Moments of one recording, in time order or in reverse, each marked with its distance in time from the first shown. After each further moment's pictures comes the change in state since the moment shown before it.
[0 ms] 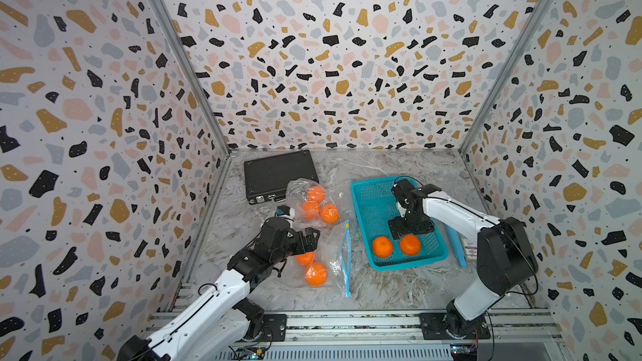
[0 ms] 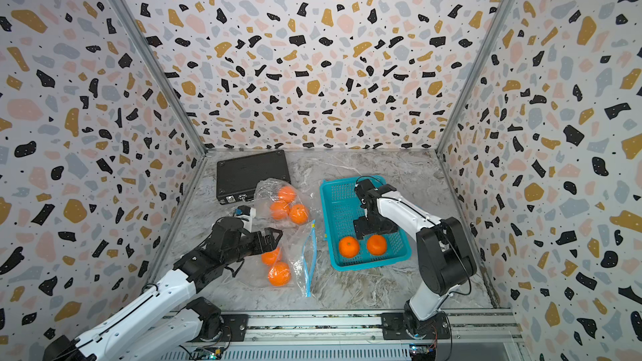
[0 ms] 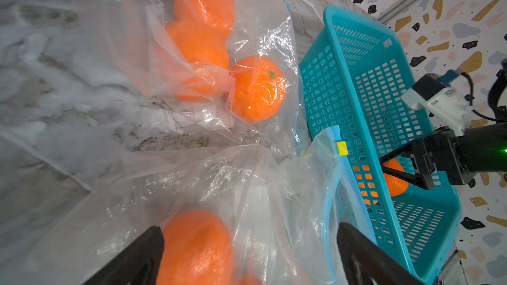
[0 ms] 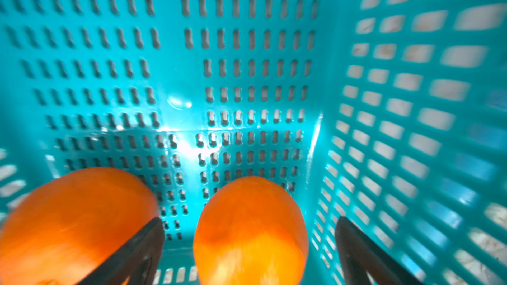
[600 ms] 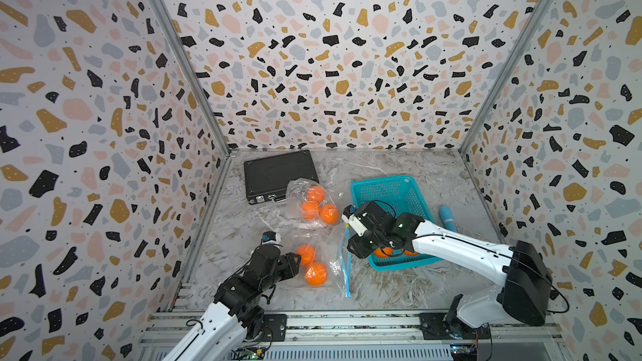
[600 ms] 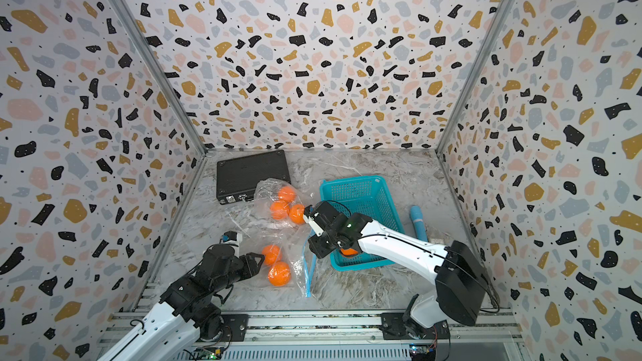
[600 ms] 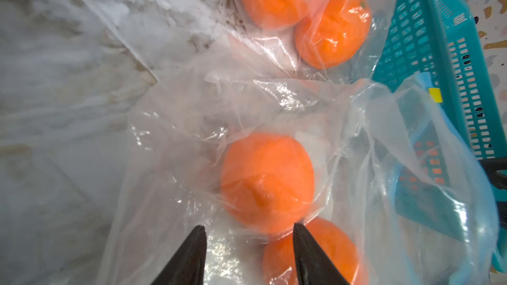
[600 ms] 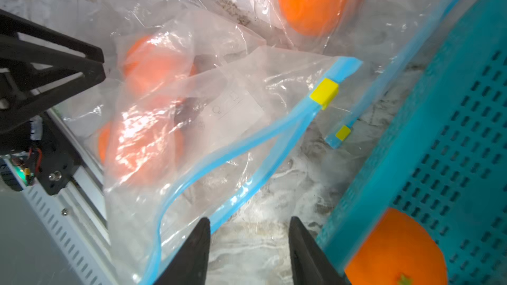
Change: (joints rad) left arm -0.005 -0.309 -0.246 -0.186 -0.043 -0.108; right arm 0.486 -0.122 -0.085 0.408 -0.222 0.026
